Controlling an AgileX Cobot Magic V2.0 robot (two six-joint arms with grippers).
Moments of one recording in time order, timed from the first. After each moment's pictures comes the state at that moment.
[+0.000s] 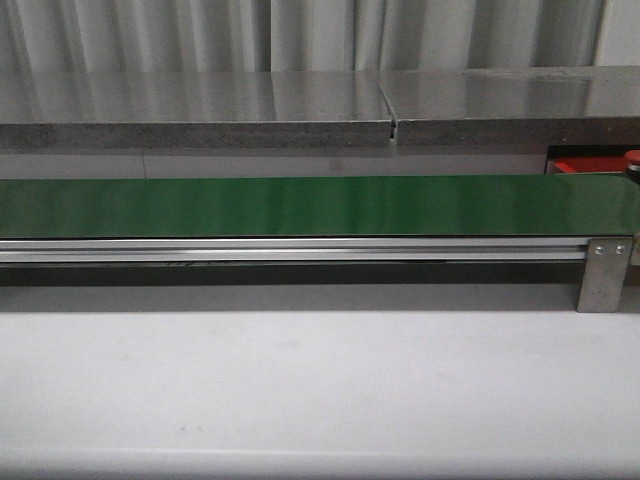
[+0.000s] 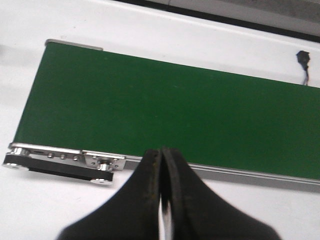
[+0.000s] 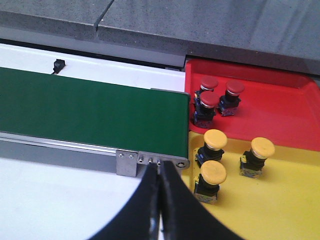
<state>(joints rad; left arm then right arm) 0.16 1.15 -0.99 -0.39 0.70 0.18 -0.15 0.44 -0.62 0.25 0.61 -0.31</state>
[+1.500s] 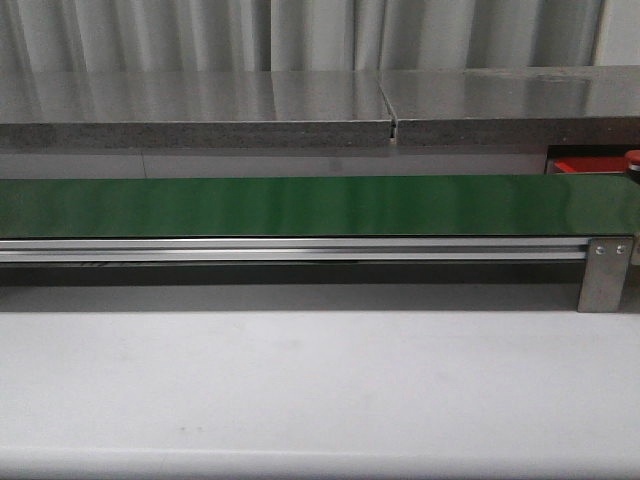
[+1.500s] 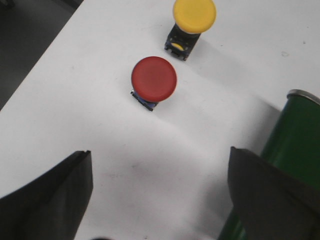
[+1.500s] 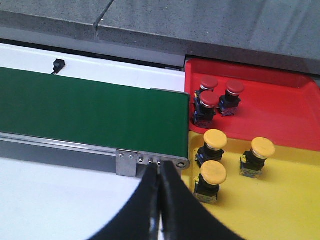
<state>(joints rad) 0.51 1.93 -1.66 -0.14 0.89 -0.01 -0.15 0.44 -0.62 0.25 0.61 -0.31</state>
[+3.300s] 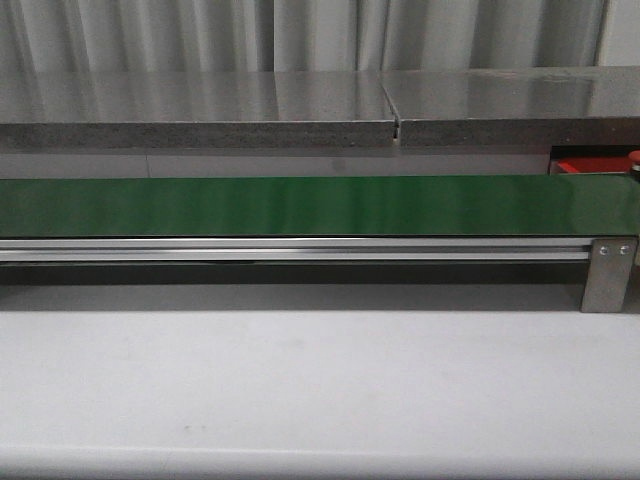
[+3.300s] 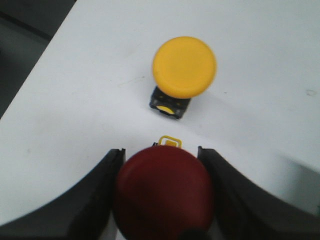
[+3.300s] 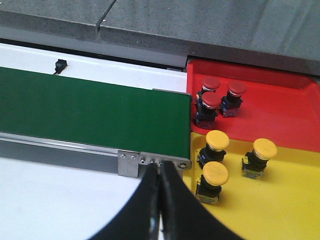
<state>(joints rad) 0.46 2.13 -1.75 -0.19 0.66 0.13 -0.15 0.44 -0.62 0.25 0.61 -0.31</state>
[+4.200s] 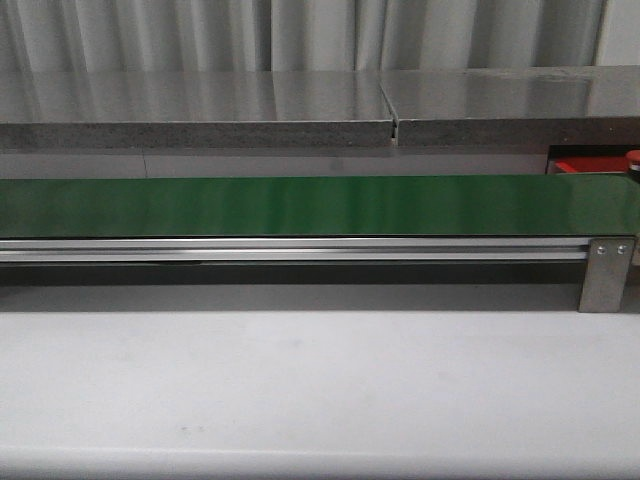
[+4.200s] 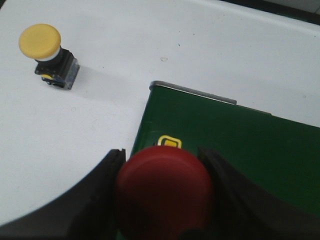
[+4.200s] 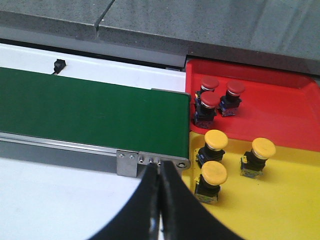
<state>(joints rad) 0.27 1.74 -1.30 -0.22 0.49 0.13 -0.15 0.44 -0.62 0.25 0.61 -0.31</state>
